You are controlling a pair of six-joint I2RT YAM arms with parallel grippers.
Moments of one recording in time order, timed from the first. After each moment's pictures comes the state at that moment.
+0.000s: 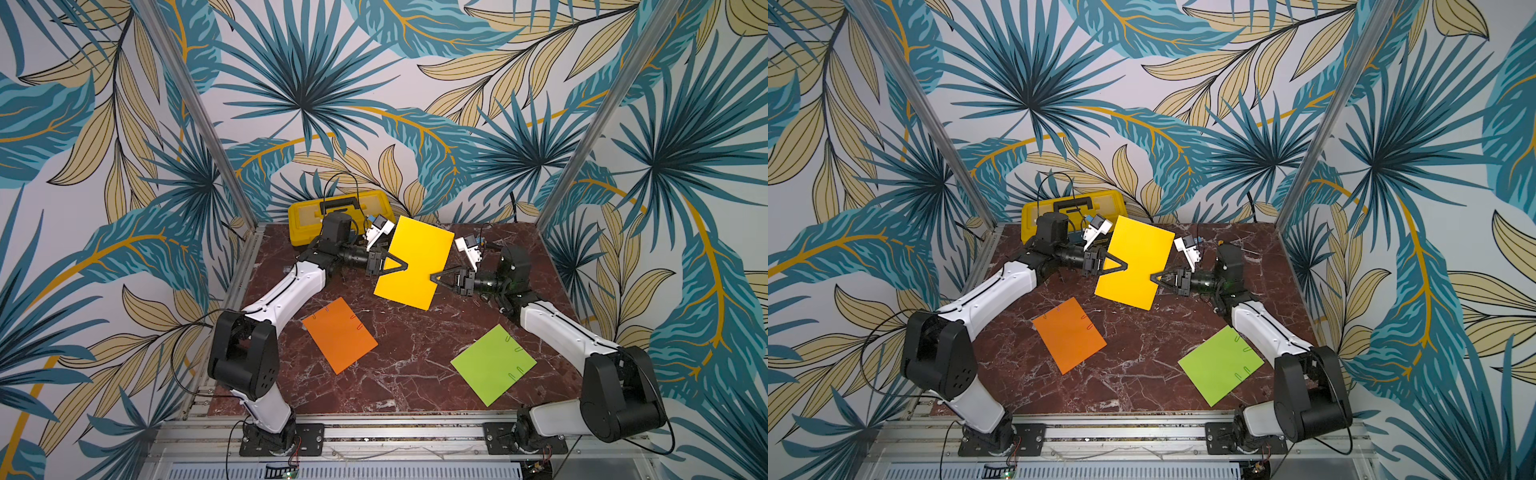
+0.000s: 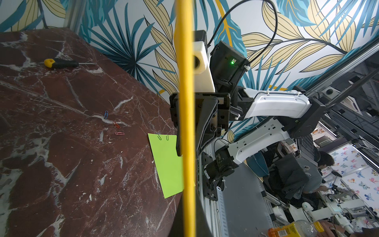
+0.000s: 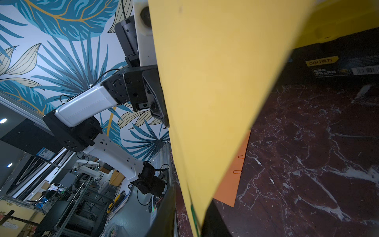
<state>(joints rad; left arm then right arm) -0.34 1.68 1.37 -0.15 1.27 -0.26 0.19 1.42 0.86 0.38 -1.15 0.59</state>
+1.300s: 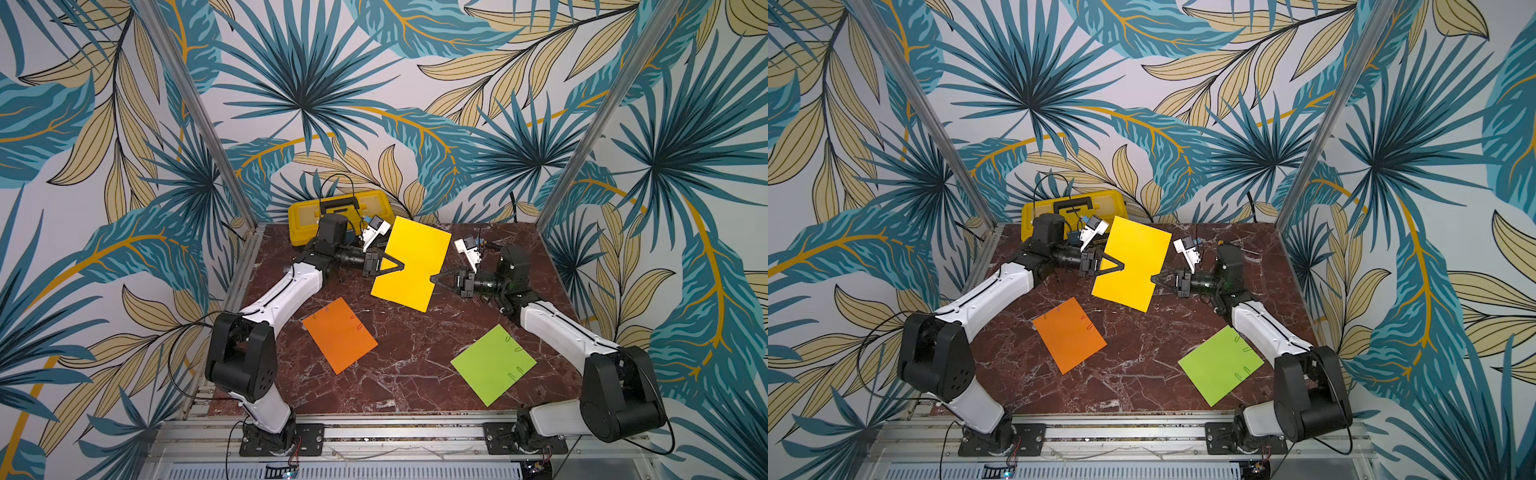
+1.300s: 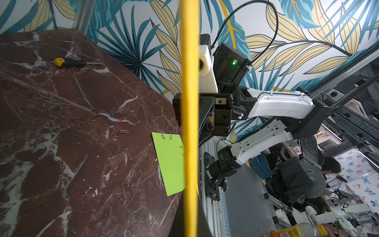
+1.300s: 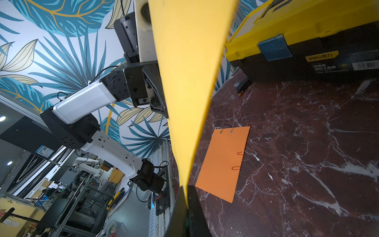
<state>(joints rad) -0.32 1.67 1.35 -0.15 1.26 -0.25 0.18 1.42 0.86 0.34 -1.15 0.55</state>
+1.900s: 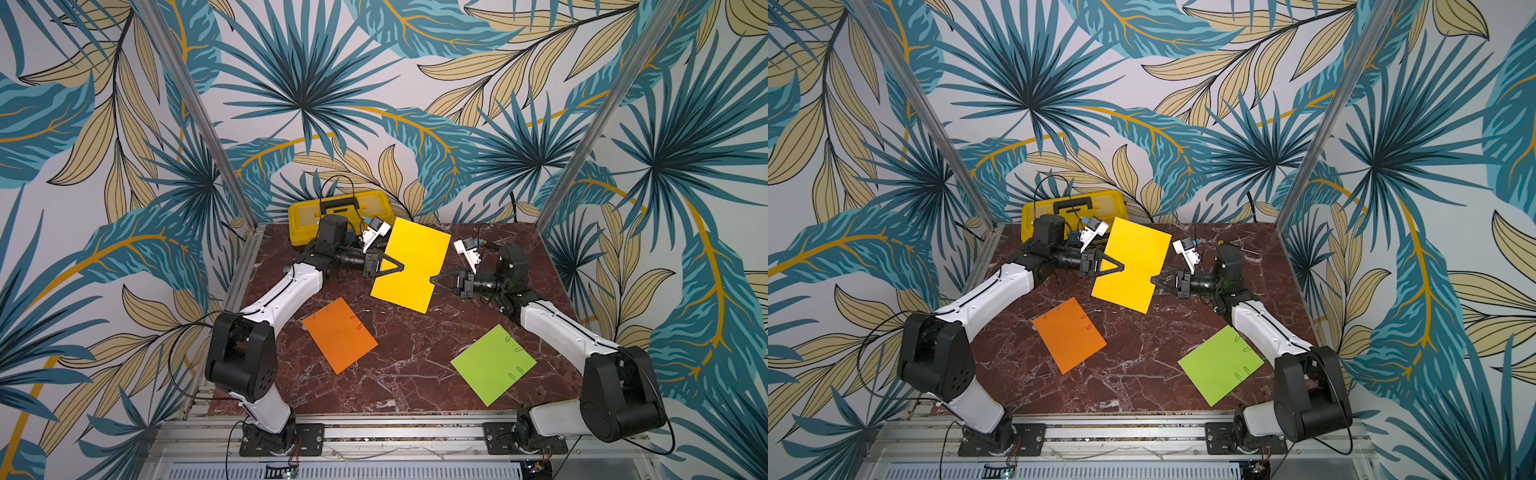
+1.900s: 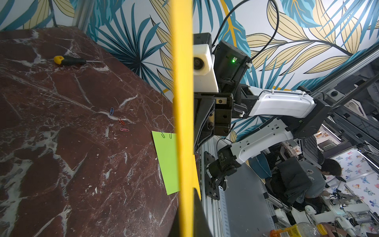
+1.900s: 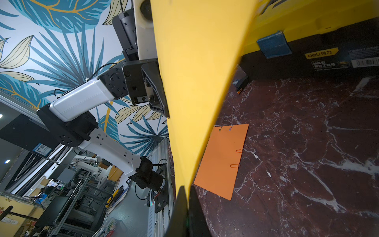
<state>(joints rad) -0.32 1.67 1.34 -0.15 1.26 -0.24 0.18 1.42 0.87 0.28 -1.15 0.50</state>
